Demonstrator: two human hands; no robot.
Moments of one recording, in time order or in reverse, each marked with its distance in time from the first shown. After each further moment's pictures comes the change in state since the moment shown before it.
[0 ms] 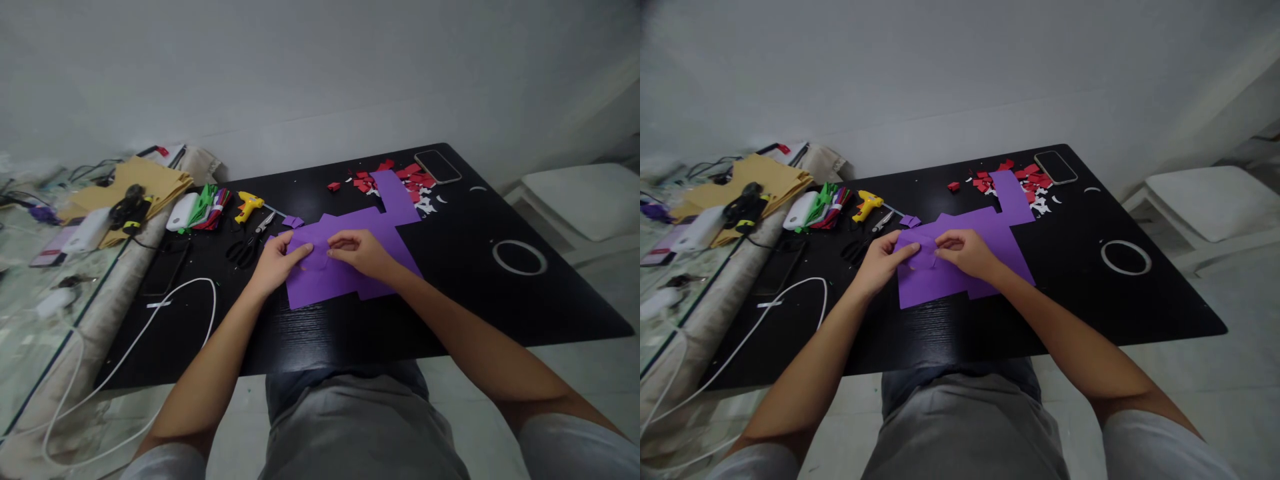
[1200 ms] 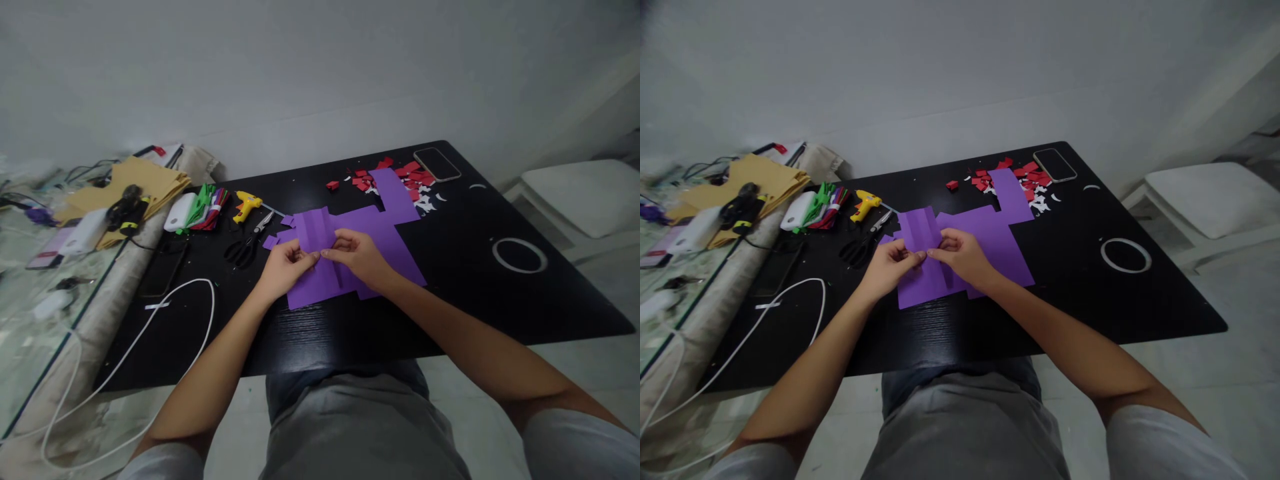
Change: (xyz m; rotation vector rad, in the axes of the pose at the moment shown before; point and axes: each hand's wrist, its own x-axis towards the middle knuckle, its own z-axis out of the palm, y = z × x) left_hand -0.007 0.000 0.011 0.140 -0.021 0.018; right_hand -0.012 -0.008 0.018 0.207 0.015 0.054
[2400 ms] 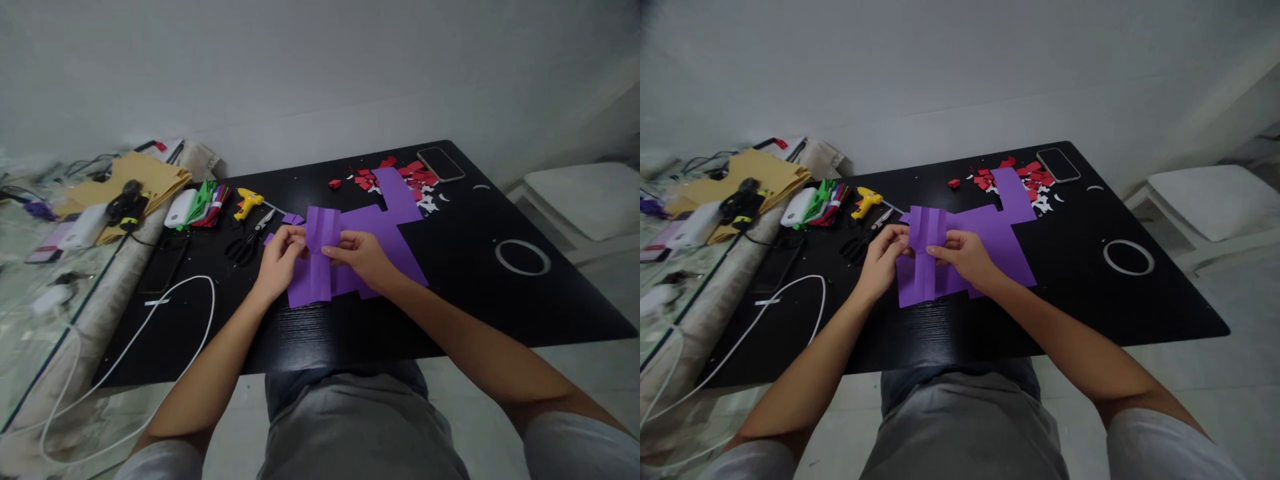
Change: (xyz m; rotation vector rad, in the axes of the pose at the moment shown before) left_hand 0.001 -0.005 -0.003 -0.022 0.155 0.212; right_hand -0.002 0.000 -0.001 0.100 -0.025 0.082
